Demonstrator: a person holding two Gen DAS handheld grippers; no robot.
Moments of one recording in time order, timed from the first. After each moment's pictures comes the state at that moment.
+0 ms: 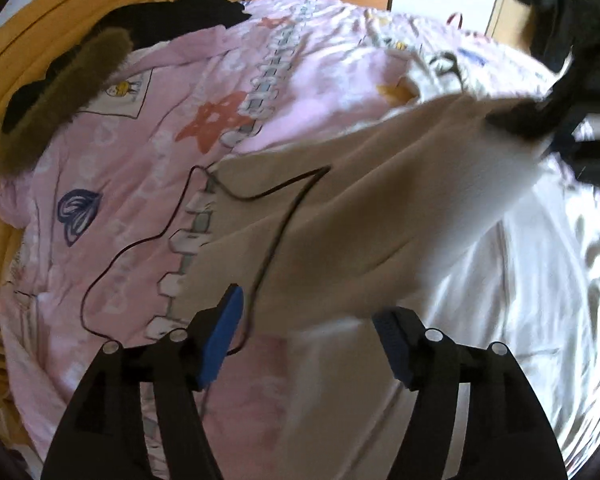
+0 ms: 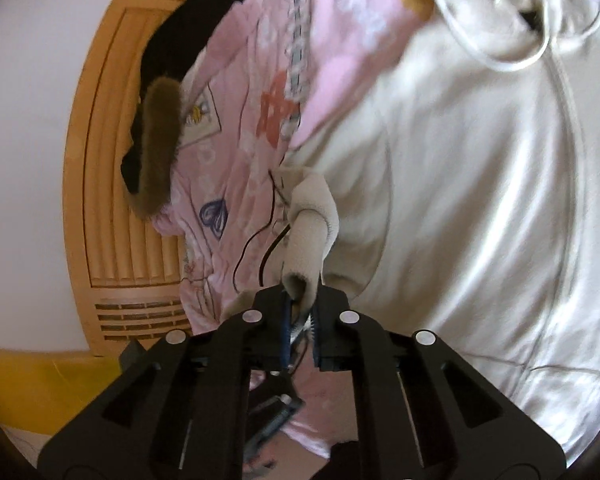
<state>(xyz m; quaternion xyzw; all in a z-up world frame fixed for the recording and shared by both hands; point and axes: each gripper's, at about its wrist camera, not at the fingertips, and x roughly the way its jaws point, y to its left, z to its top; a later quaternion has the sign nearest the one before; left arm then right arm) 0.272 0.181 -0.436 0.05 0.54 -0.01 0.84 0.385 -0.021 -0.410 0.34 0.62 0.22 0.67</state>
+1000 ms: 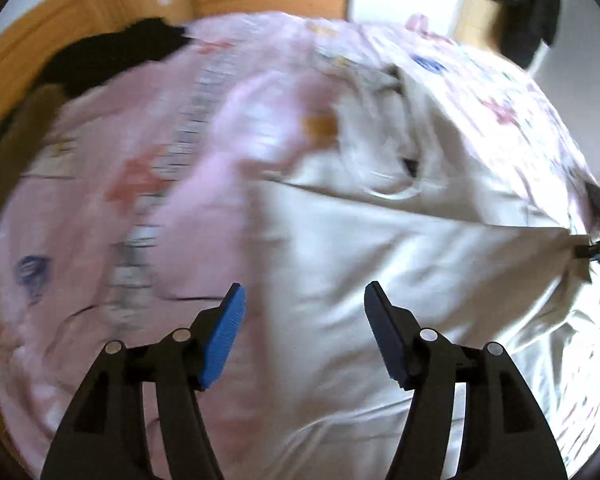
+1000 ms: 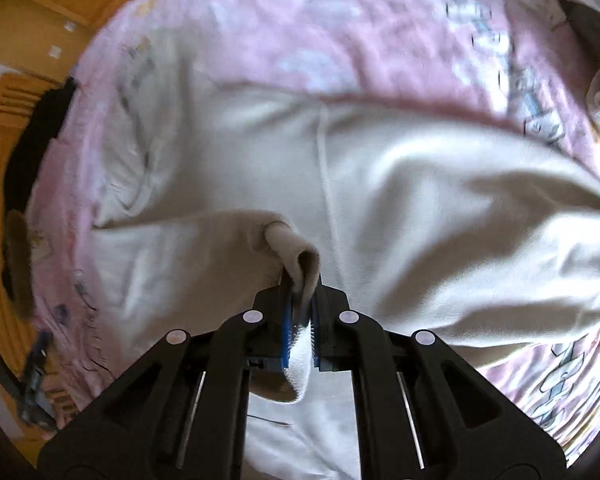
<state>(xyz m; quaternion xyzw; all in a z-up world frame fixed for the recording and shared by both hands) 0.346 0.053 -0.435 0.04 0.53 -0.08 0.84 0.341 -0.374 -0.492 0.26 0.64 -0.06 0.72</state>
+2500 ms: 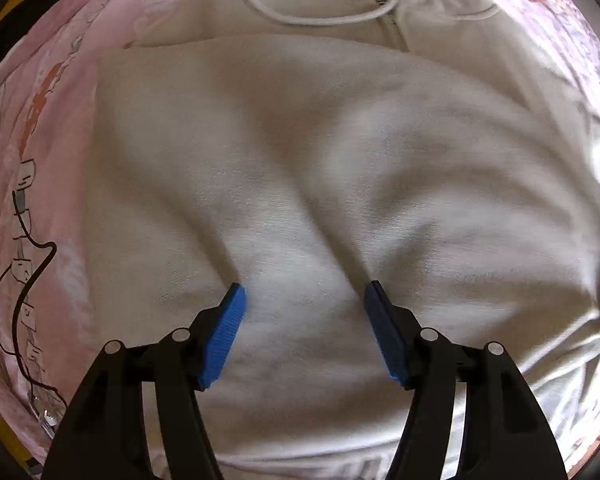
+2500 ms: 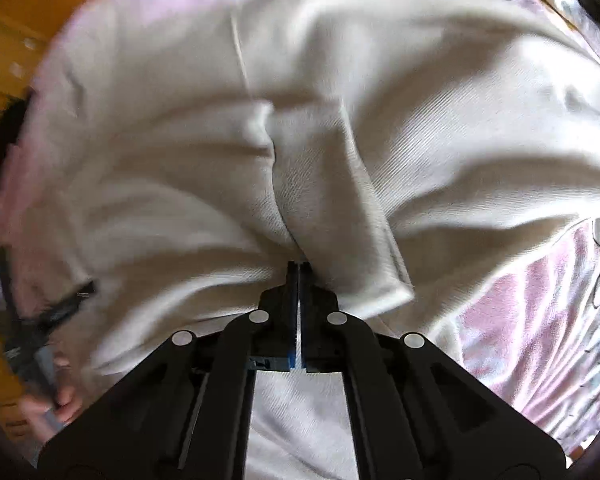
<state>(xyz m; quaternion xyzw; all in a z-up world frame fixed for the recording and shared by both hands) 0.355 -0.087 -0.588 0.08 0.68 -0.06 0.73 0.206 -0.388 -0.535 0.30 0.60 -0.15 0.72</state>
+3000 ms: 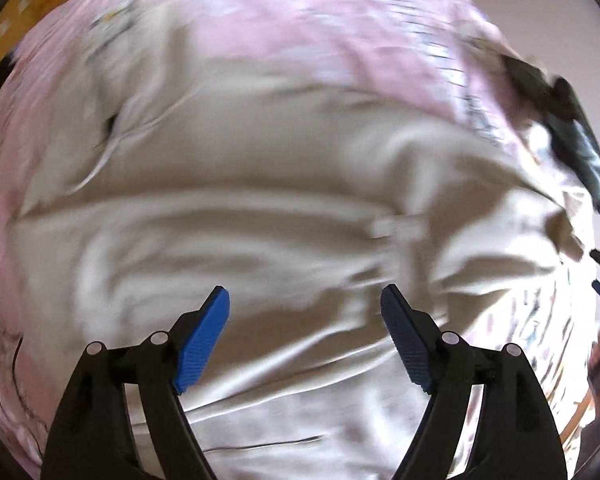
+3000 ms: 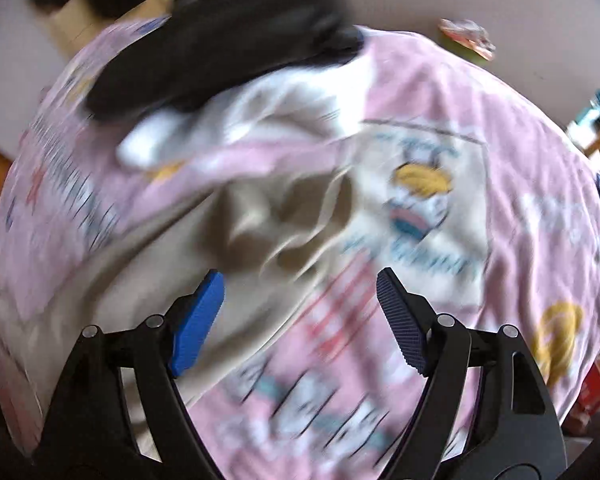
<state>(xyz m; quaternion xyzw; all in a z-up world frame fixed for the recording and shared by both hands) 0.301 -0.312 -0.494 0.12 0.63 -0.25 0.73 0.008 -0.653 -0.477 0.38 0.43 -0.46 0.67</state>
